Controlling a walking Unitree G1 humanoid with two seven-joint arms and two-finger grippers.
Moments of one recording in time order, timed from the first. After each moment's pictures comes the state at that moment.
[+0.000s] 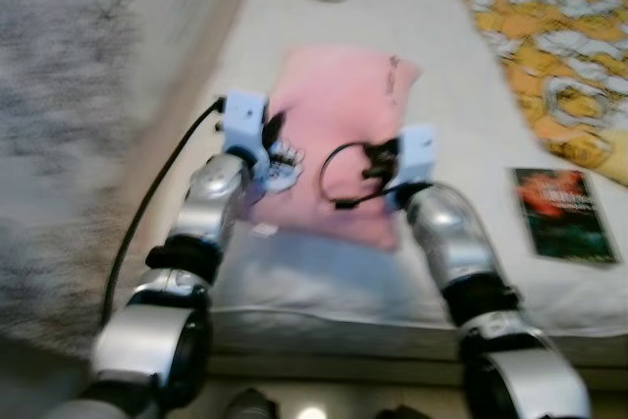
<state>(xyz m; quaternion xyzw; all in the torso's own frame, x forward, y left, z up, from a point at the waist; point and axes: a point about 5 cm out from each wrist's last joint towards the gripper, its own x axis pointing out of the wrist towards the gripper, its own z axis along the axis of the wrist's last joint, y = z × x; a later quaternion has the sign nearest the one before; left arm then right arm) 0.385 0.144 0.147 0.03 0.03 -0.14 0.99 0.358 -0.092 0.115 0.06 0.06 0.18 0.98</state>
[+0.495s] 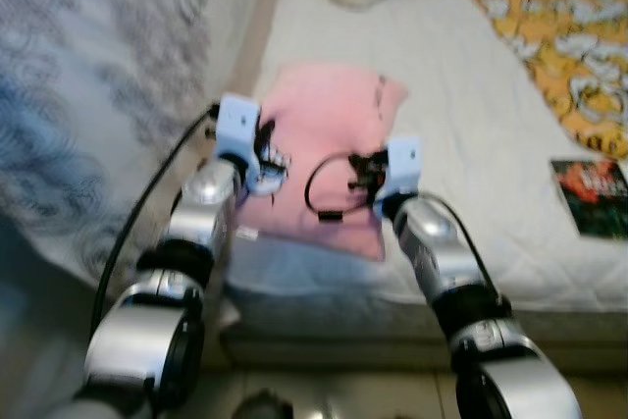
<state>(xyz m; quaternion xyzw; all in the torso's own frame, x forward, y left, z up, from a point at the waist) 0.384 0.139 0.146 0.05 0.02 -0.14 0.99 0.353 -0.094 0.109 0.05 0.07 0.18 0.98</state>
